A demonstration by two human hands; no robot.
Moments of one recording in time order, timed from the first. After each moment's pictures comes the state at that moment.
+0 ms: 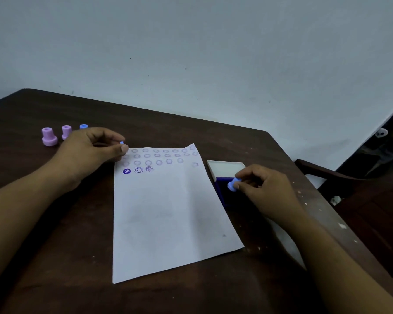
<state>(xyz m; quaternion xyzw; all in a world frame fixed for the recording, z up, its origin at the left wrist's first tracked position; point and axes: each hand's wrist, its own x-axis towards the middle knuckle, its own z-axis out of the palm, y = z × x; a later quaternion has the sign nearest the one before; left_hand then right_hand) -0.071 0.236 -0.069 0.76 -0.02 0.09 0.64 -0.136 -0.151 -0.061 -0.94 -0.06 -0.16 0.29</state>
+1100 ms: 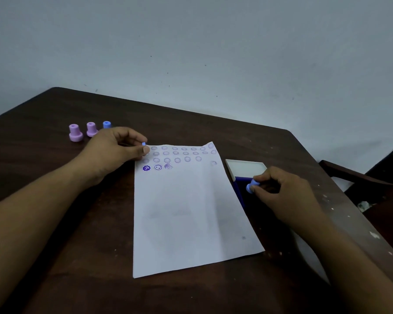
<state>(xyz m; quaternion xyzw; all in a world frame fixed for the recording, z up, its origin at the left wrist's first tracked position) -0.068 0.239 -0.072 0.79 -0.02 0.06 0.62 -0.138 -0.141 -0.064 -0.96 -0.04 -0.15 0.25</state>
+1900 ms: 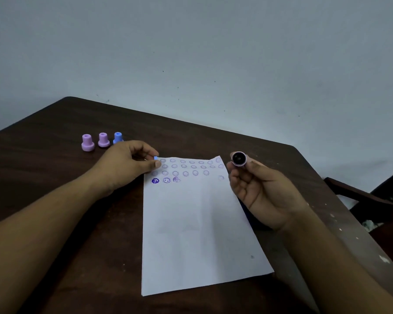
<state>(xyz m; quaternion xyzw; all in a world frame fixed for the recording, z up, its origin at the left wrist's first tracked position) -0.060 0.241 -0.078 0.84 -0.04 0.09 0.54 -0.111 -0.066 -0.027 -0.49 0.02 0.13 0.86</state>
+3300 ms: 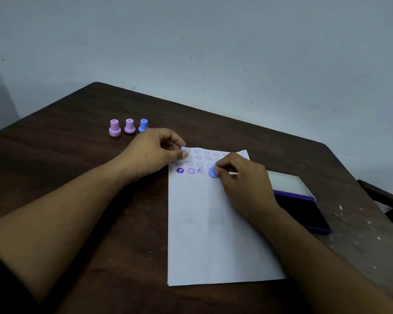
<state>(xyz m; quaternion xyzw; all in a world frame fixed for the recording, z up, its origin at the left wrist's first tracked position) -0.056 0.245 -0.081 0.84 -0.05 0.09 0.53 -0.081 0.000 -0.084 -0.92 -0.15 -0.20 0.29</state>
